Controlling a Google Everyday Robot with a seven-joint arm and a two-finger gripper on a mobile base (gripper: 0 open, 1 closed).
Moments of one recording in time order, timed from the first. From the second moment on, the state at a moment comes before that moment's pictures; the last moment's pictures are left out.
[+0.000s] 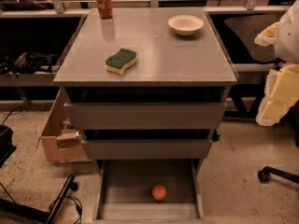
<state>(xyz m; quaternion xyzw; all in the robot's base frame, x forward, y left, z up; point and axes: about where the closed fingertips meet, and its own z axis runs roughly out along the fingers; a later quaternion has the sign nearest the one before) 0.438 -0.214 0.985 -0.60 0.78 -0.05 0.17</state>
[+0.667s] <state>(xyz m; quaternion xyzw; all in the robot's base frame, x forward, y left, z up) 0.433 -0.220 0.957 -0.59 0.79 -0.03 0.18</state>
